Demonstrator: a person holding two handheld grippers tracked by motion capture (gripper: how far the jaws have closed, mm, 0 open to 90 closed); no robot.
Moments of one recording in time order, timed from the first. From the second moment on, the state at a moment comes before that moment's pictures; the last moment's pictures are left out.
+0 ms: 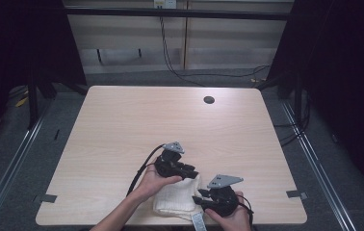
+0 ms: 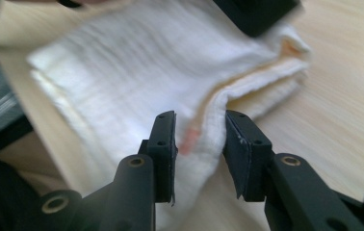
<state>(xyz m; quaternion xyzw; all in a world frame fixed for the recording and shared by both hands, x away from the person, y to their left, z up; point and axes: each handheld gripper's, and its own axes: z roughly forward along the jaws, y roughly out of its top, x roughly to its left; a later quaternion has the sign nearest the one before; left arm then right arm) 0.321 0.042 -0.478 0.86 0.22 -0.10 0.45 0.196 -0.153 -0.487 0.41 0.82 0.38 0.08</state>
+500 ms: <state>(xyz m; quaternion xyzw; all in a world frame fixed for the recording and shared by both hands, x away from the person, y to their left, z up) 0.310 0.094 -0.451 0.86 0.23 -0.05 0.45 0.214 -0.184 -0.463 0.42 0.80 0.42 0.11</state>
